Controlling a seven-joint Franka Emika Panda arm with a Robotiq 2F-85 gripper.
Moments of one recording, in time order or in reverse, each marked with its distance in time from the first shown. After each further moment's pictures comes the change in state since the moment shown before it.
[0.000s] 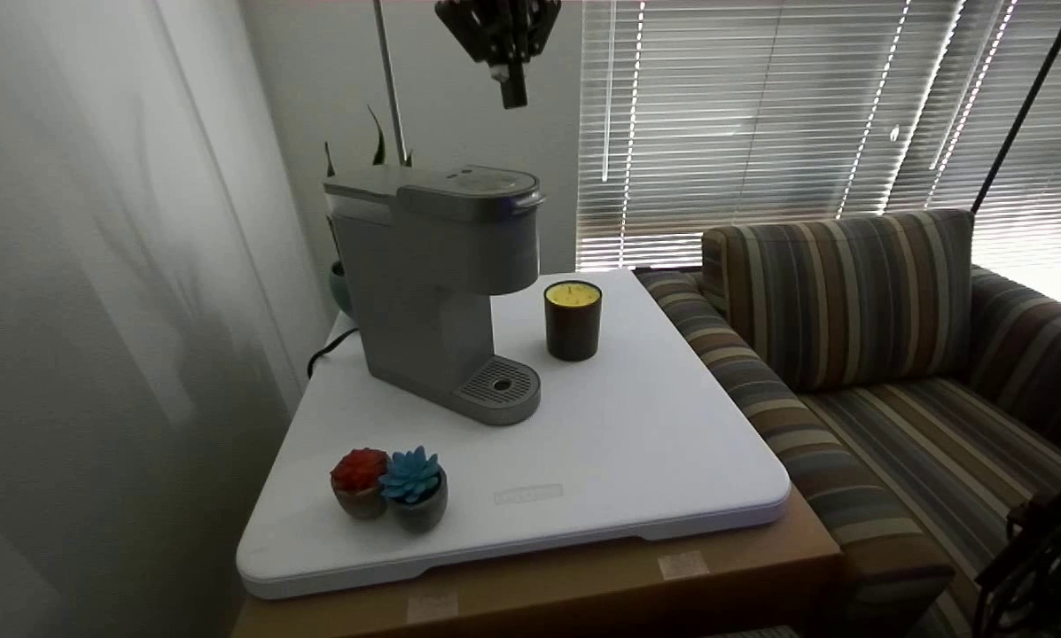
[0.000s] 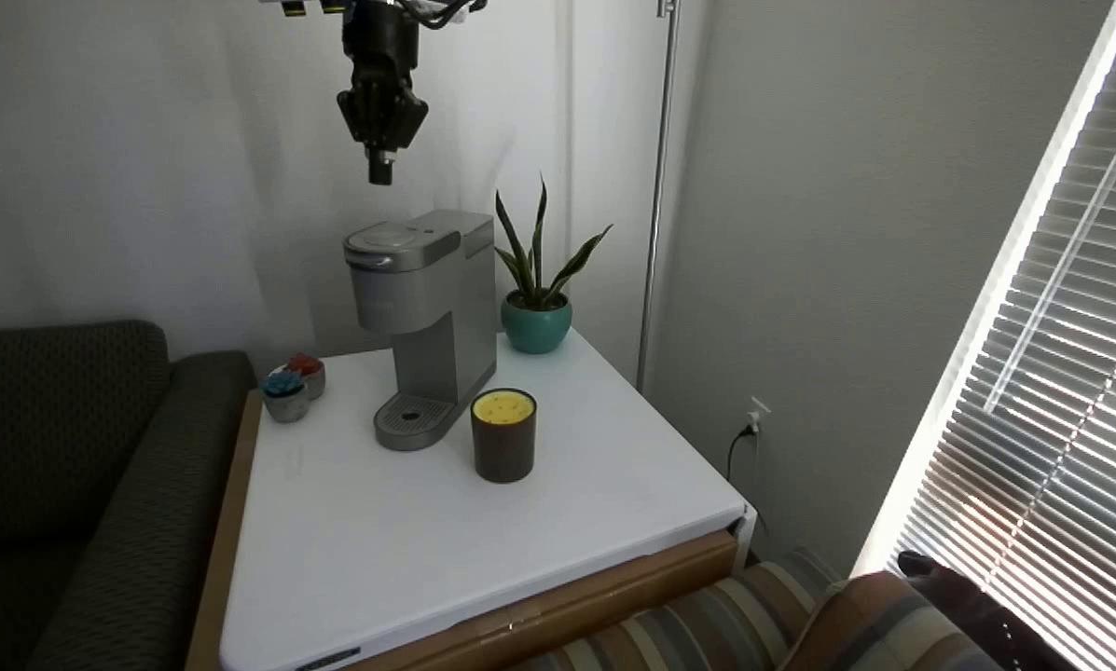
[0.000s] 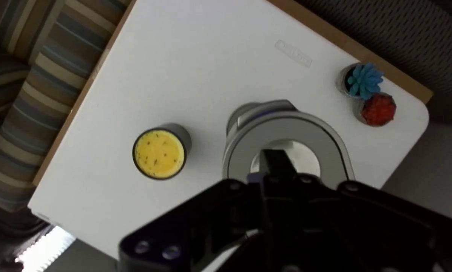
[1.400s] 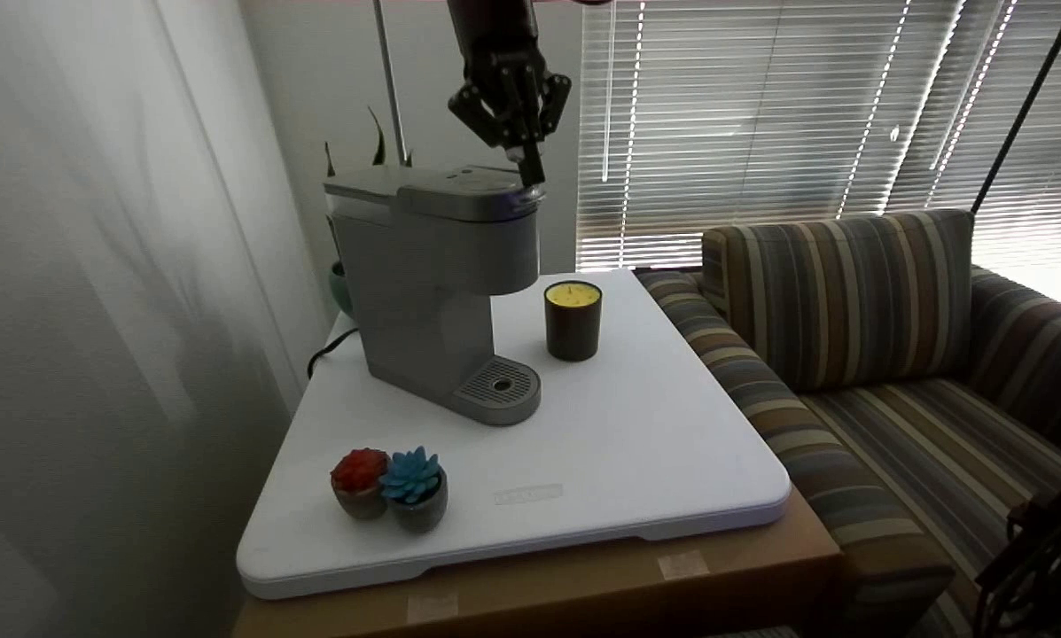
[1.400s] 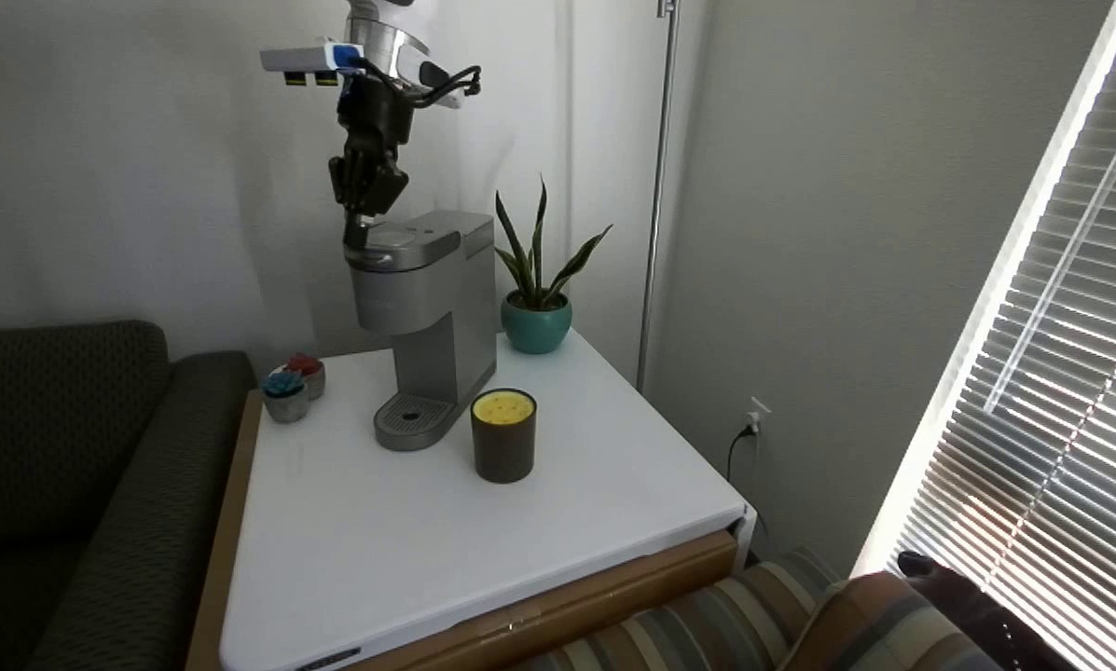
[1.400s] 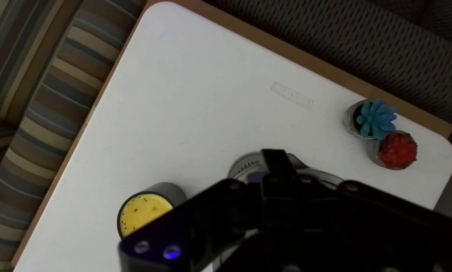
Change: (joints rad) arm 0.001 0.087 0.011 -0.018 0.048 -0.088 0.109
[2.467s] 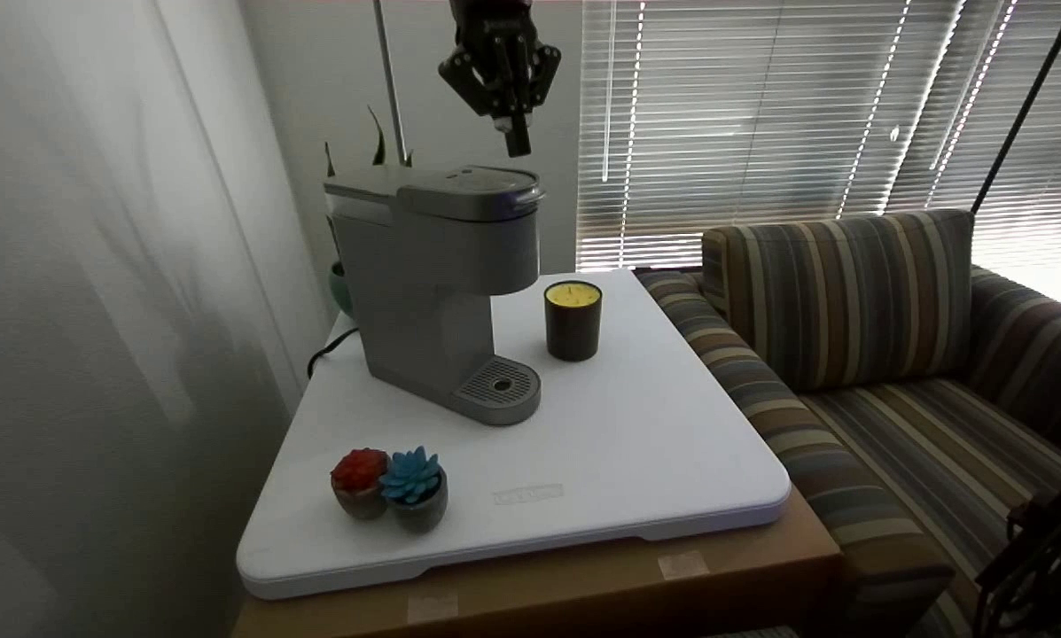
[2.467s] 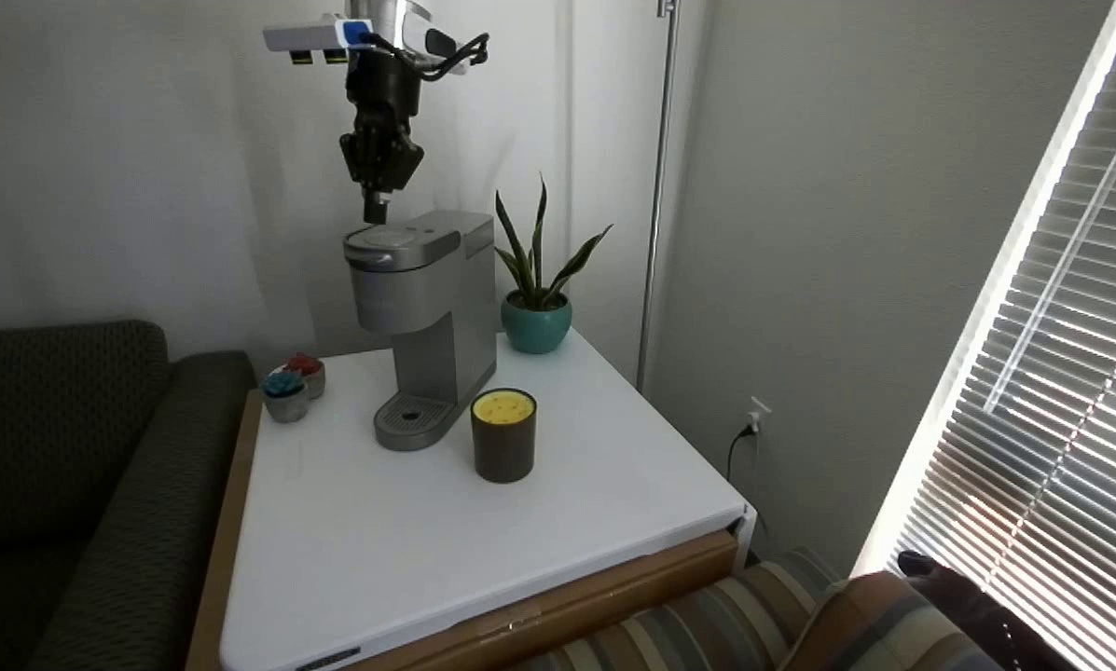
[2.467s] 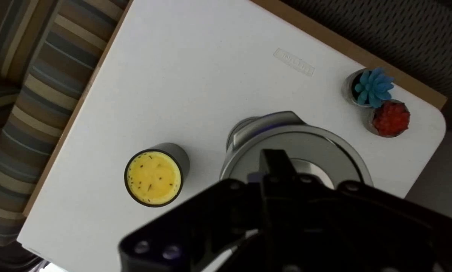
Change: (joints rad) arm 0.001 -0.031 -0.005 0.008 -0.036 0.068 -0.047
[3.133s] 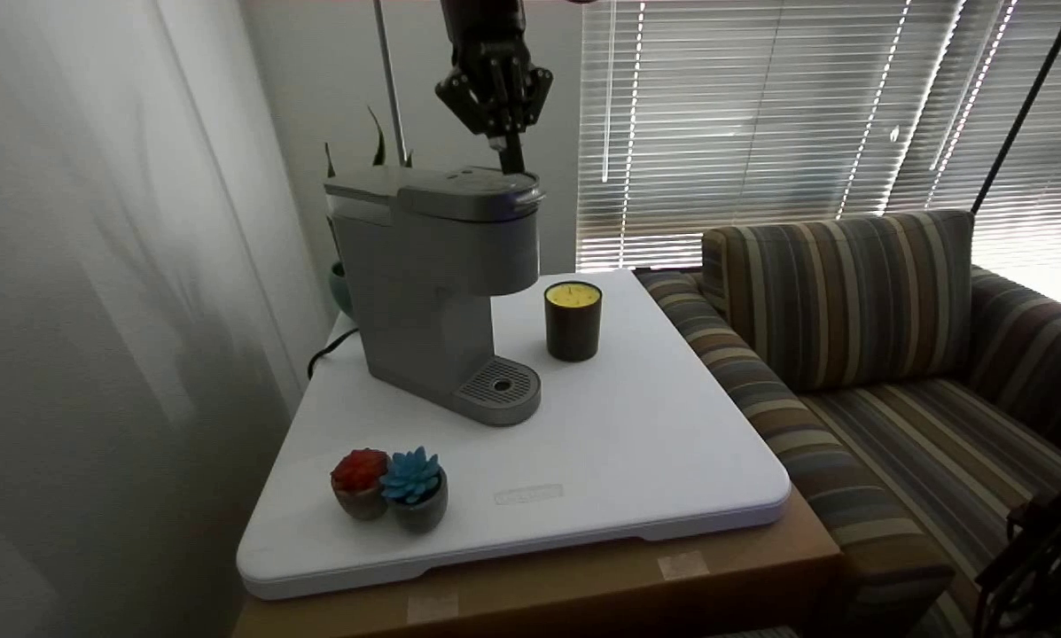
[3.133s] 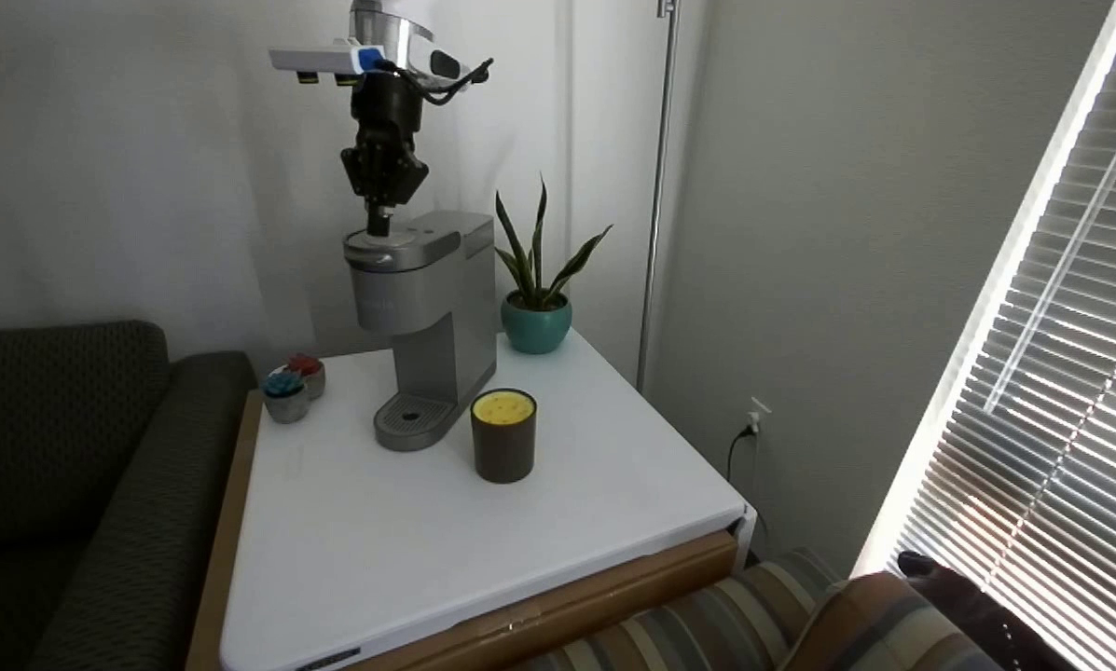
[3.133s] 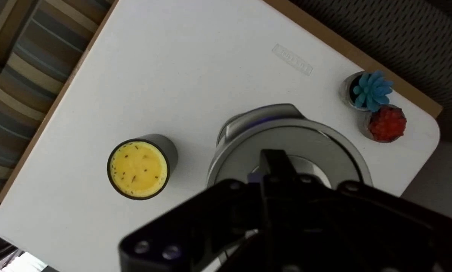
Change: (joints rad) arm 0.001 0.024 0.004 0.000 0.003 0.037 -0.069
